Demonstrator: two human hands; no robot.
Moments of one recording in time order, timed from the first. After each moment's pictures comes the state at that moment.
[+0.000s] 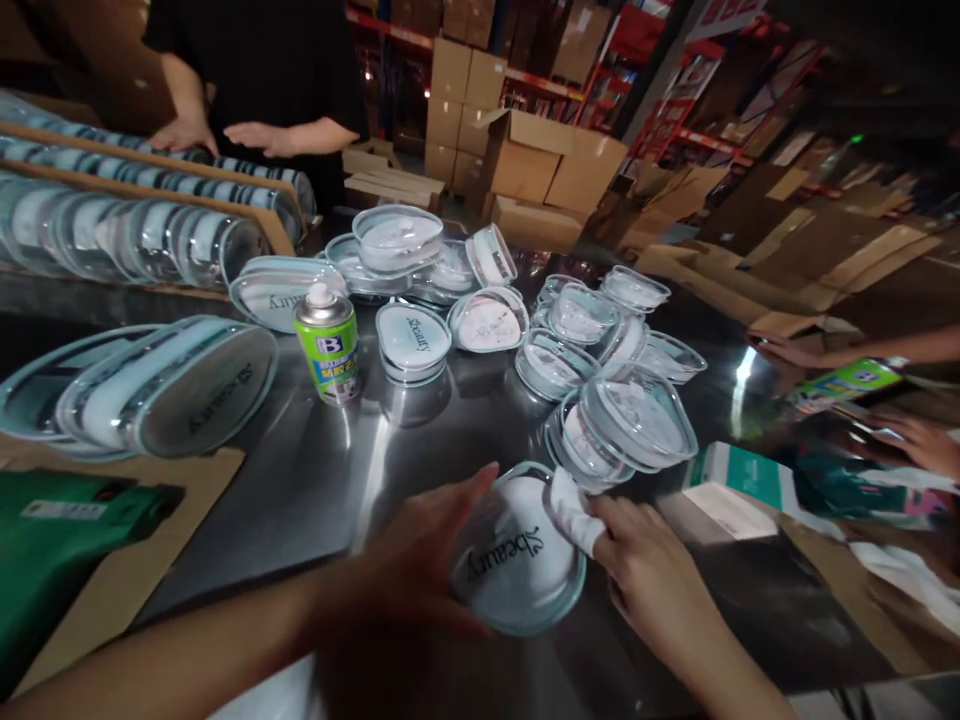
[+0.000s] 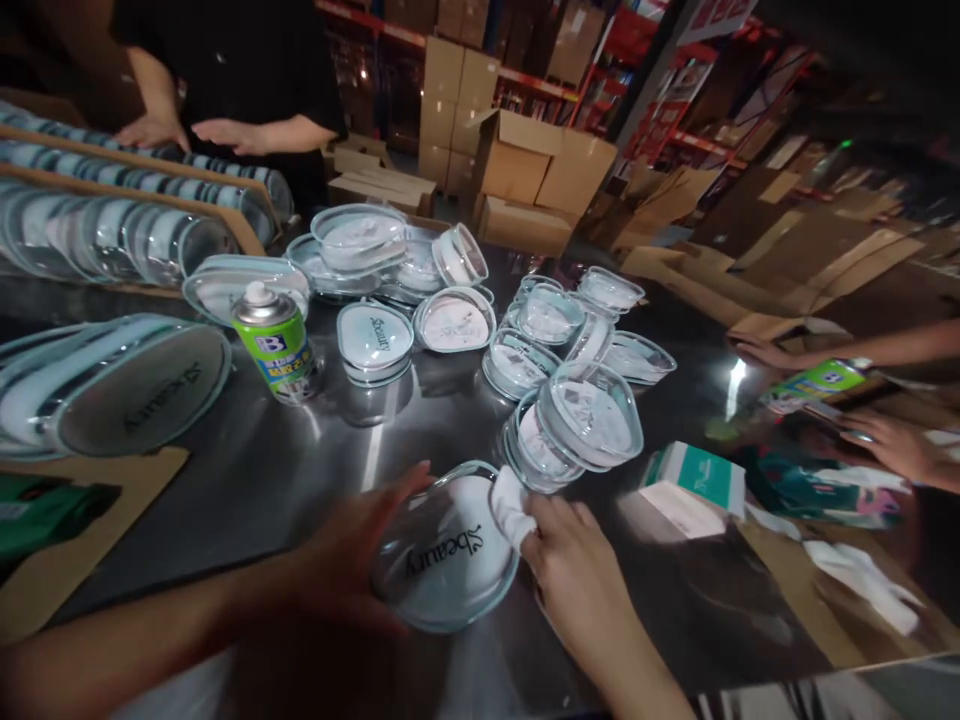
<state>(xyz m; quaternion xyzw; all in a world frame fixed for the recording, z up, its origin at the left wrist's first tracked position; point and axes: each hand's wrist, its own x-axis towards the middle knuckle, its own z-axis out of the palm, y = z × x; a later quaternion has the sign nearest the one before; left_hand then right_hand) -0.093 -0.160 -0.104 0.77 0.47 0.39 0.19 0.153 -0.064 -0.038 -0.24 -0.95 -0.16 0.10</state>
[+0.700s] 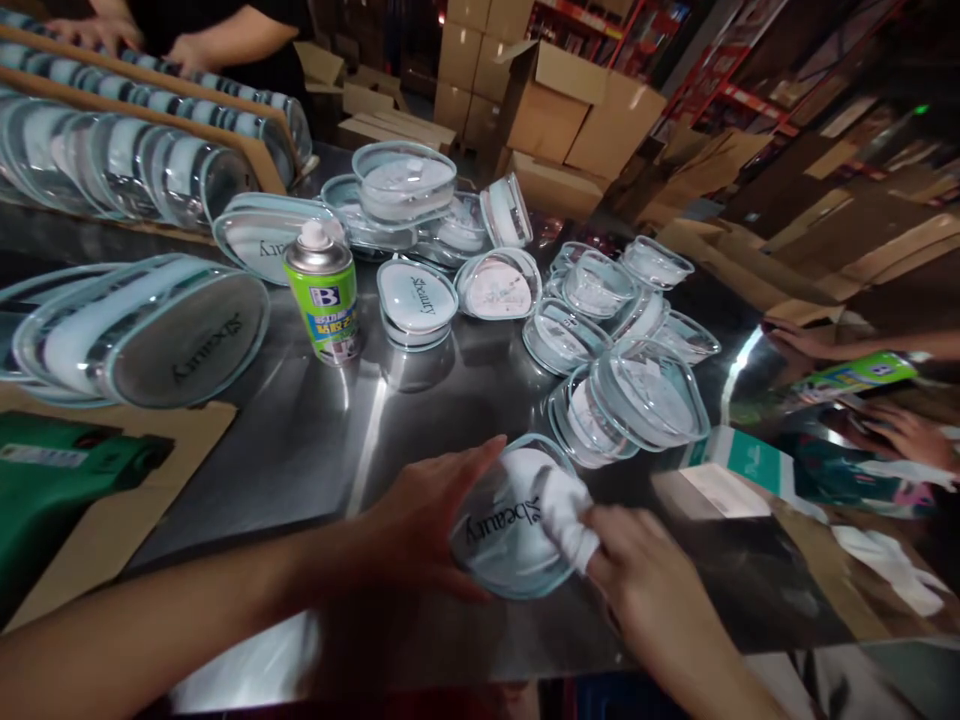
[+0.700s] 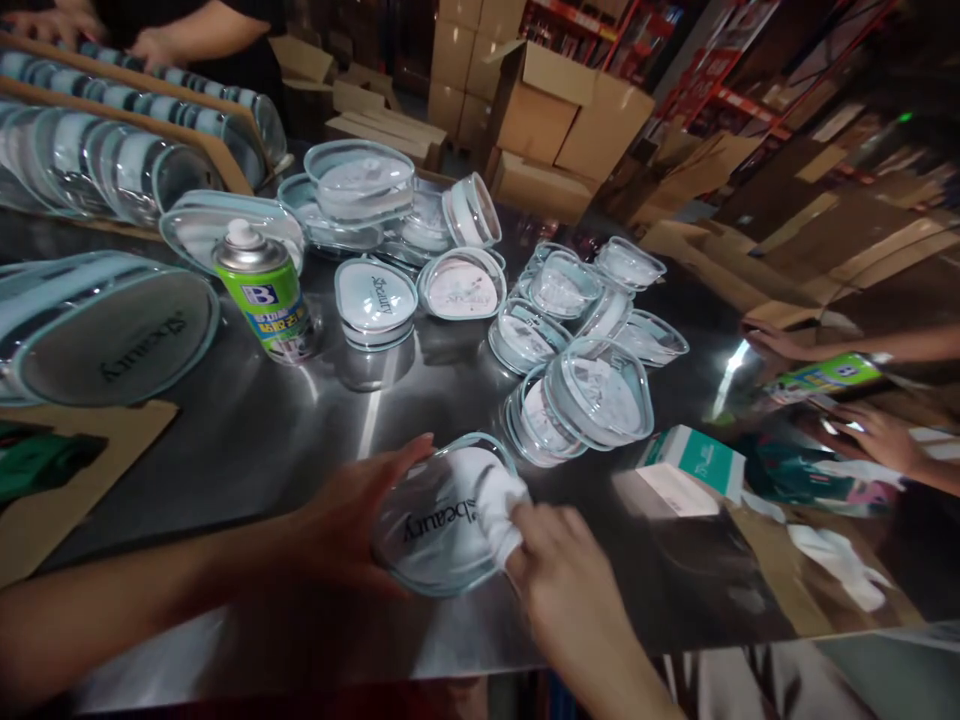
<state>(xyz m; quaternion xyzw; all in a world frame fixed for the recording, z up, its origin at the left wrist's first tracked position) -0.088 -0.162 -0.101 0.75 0.49 0.39 0.19 0.158 -0.090 -0.033 -0.20 -0.97 -0.12 0.10</state>
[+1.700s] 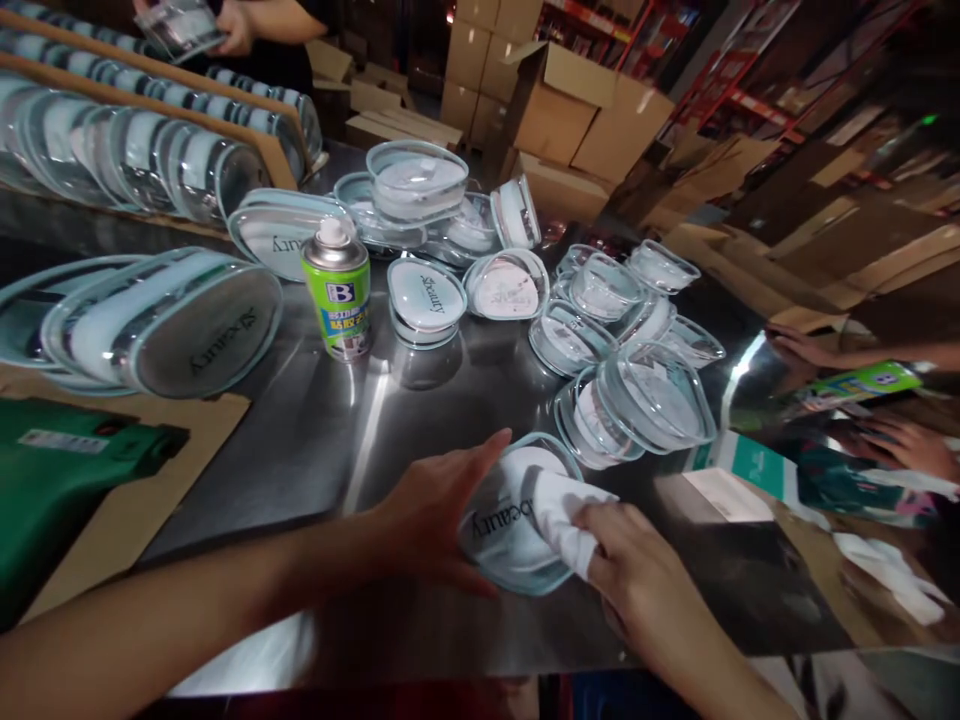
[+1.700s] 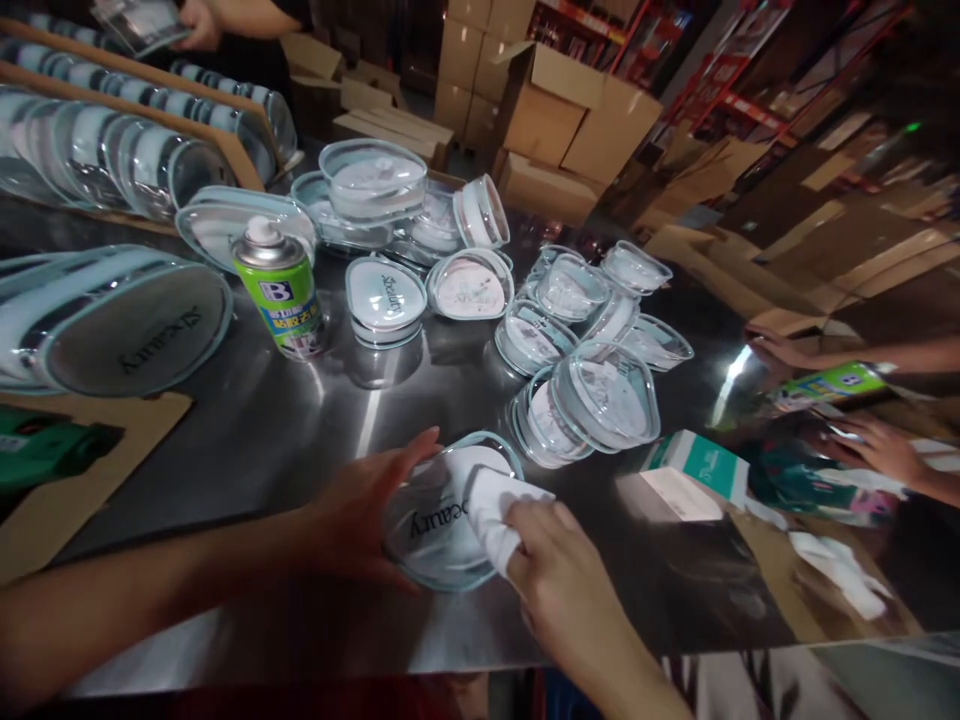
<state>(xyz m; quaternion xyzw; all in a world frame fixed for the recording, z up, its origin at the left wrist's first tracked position) -0.089 -0.161 -0.099 0.76 0.49 0.39 0.18 0.155 -0.077 -0.033 -0.14 -0.98 -0.08 0.10</state>
